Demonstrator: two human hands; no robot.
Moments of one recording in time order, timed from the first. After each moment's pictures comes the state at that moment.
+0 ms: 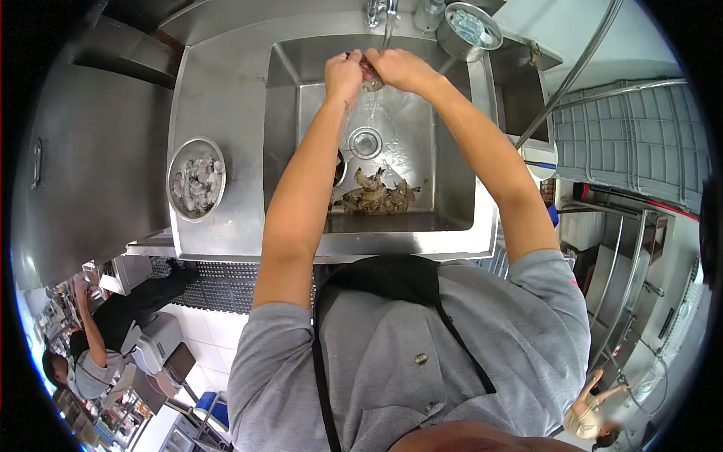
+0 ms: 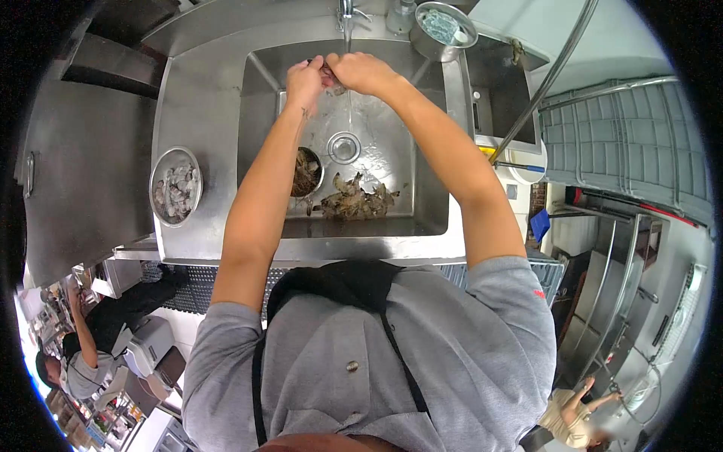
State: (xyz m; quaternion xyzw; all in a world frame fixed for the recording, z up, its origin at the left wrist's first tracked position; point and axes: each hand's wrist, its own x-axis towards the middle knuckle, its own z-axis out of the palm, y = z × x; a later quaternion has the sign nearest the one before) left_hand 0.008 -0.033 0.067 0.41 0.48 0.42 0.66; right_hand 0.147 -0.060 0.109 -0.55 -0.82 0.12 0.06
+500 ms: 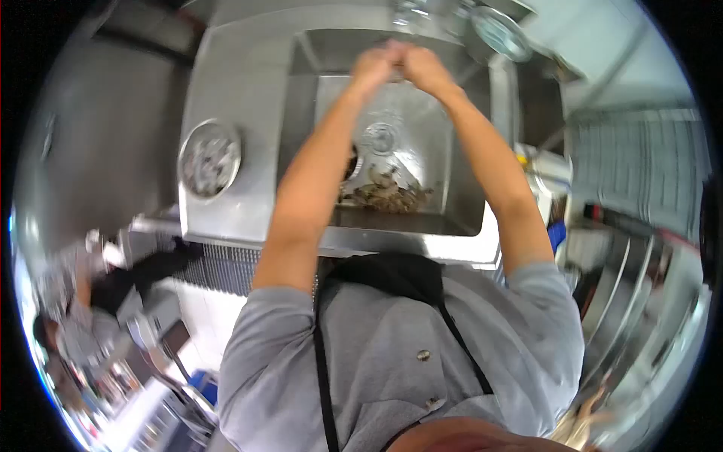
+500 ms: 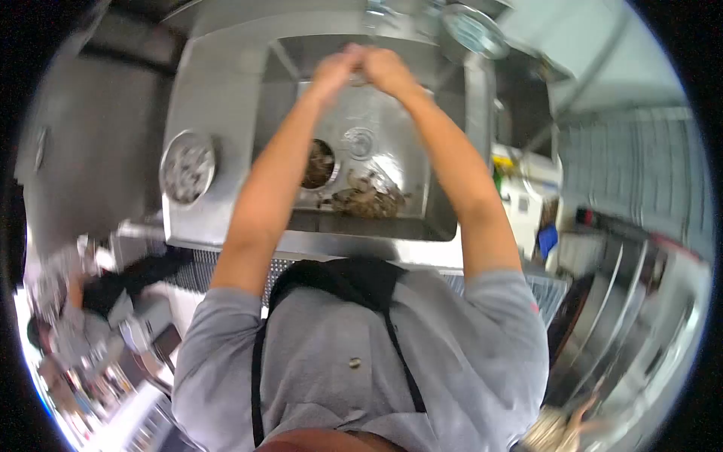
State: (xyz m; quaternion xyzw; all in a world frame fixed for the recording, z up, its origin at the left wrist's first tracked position) left_hand 0.010 -0.027 0.064 0.56 0.50 0.28 0.60; right_hand 0.164 -0.036 0.052 -0.57 -0.81 0.10 0.11
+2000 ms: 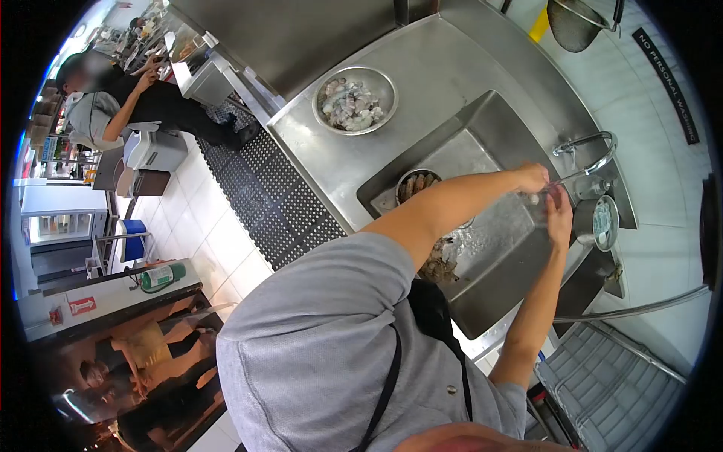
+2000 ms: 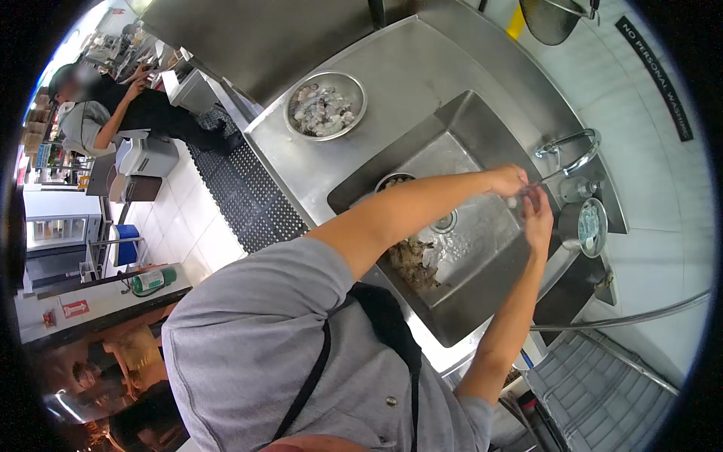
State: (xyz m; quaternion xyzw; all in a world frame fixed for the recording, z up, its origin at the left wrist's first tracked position) left_hand 0.038 -0.009 0.025 0.62 0.47 0.32 0.54; right_hand 0.192 -0.063 0.064 -0.60 -0.62 0.39 0.32
